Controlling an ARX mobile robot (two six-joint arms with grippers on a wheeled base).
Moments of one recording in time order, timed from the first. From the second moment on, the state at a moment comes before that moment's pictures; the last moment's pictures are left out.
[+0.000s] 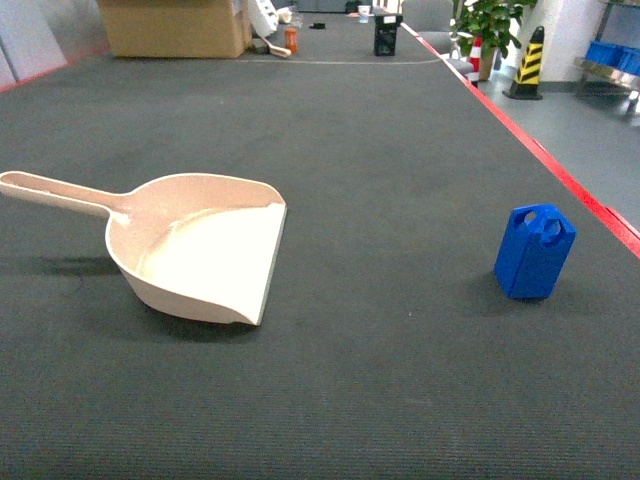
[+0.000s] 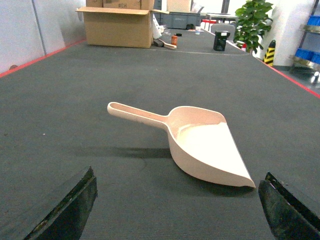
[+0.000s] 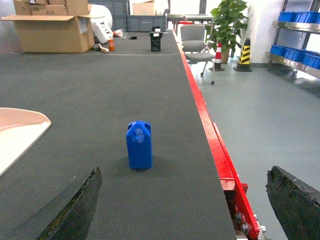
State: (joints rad) left arm 0.00 0.01 0.01 -0.01 0.00 0.00; right arm 0.00 0.00 0.01 0.00 0.00 0.00
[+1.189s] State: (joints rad) left arm -0.09 0.18 0.08 -0.12 -0.23 -0.07; right arm 0.00 0.00 0.01 0.00 0.00 0.00
